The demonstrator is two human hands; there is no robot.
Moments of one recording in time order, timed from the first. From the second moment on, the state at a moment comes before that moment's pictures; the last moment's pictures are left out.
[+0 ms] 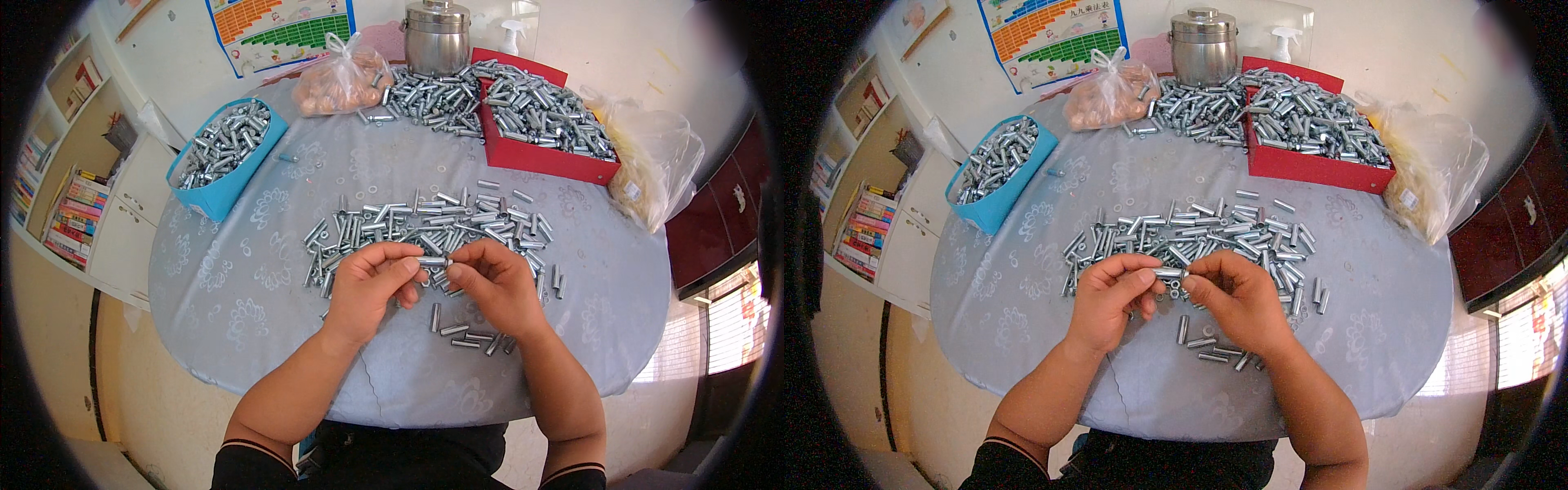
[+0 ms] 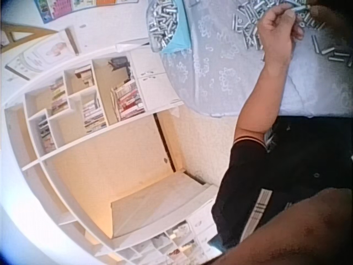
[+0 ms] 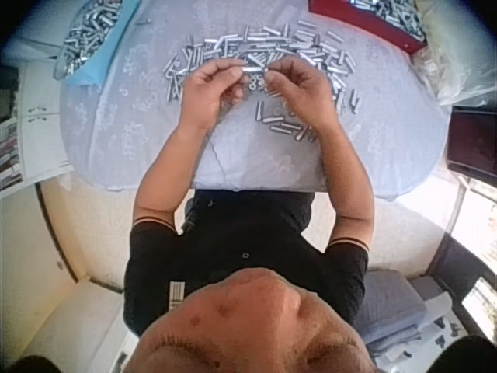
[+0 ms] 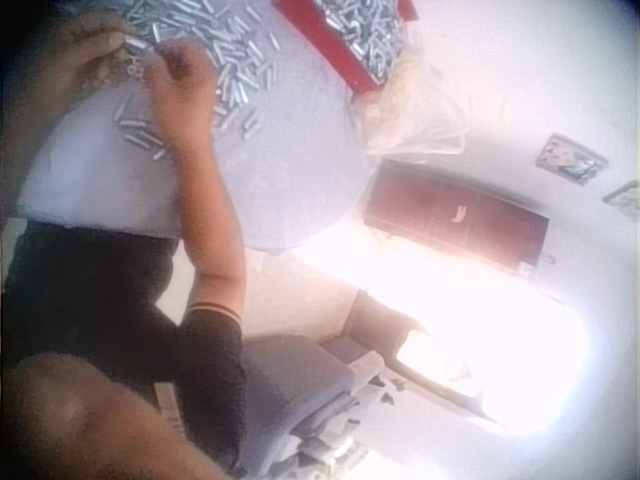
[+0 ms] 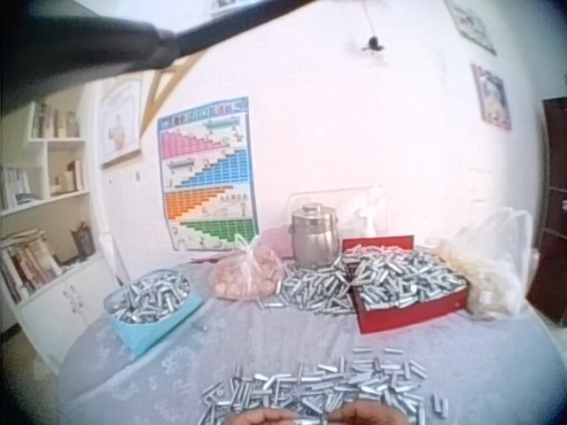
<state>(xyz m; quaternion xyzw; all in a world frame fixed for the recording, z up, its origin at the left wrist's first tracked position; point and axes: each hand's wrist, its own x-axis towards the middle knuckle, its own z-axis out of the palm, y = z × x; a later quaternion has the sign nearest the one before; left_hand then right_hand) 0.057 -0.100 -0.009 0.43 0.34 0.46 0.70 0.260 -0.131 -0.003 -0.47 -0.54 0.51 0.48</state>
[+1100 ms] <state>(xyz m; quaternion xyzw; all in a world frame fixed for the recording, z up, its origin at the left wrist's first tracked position) 0.060 -0.105 -0.009 0.47 0.35 0.46 0.67 0.259 -0.129 -0.005 -0.46 -0.49 0.55 0.50</state>
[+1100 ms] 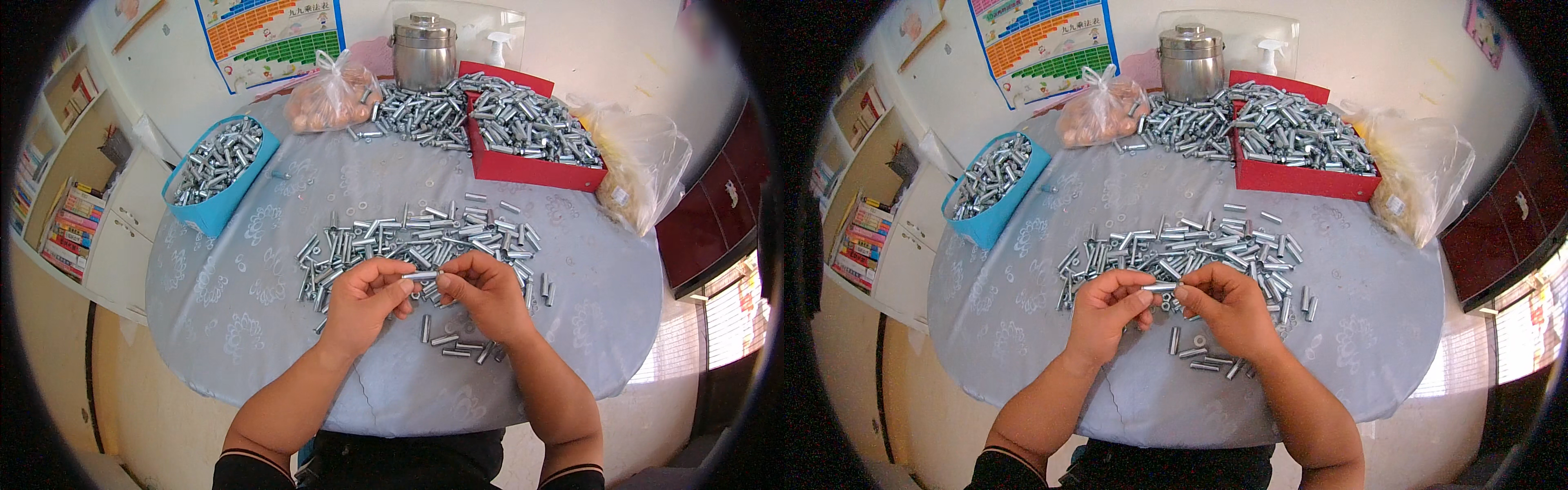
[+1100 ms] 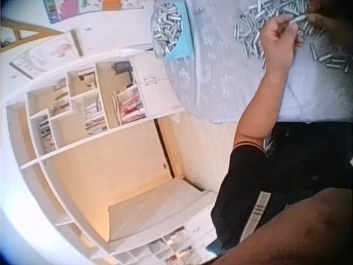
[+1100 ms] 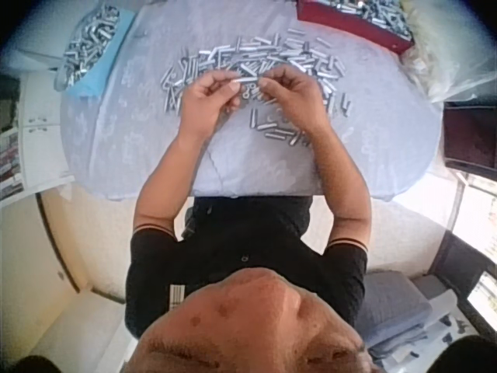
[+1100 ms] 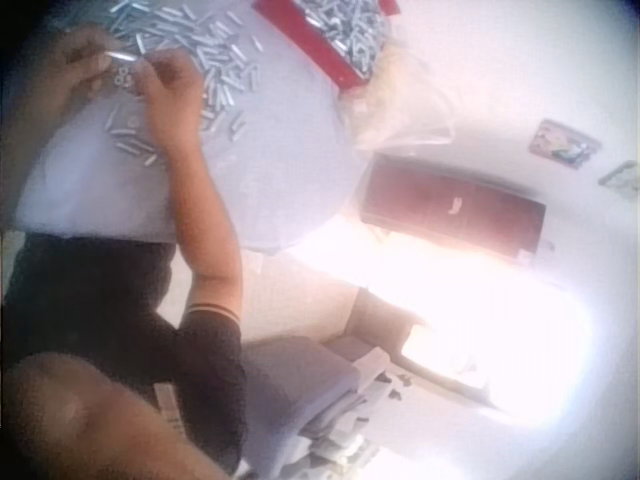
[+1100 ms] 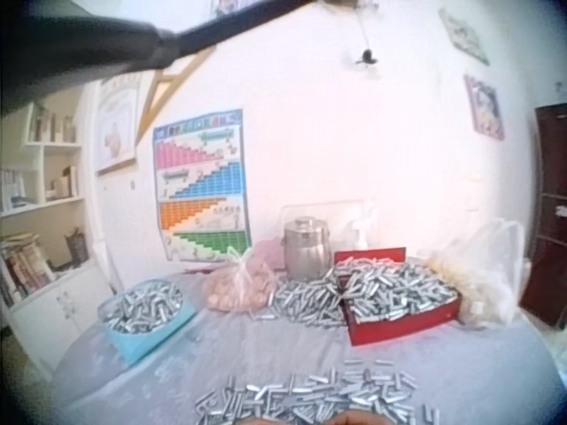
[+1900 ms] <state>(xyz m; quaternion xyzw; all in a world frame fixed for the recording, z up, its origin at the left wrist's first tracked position) 0.060 -0.100 -0.007 0.46 0.36 0.59 0.56 0.268 -0.107 0.037 -0.28 -0.30 0.55 0.73</state>
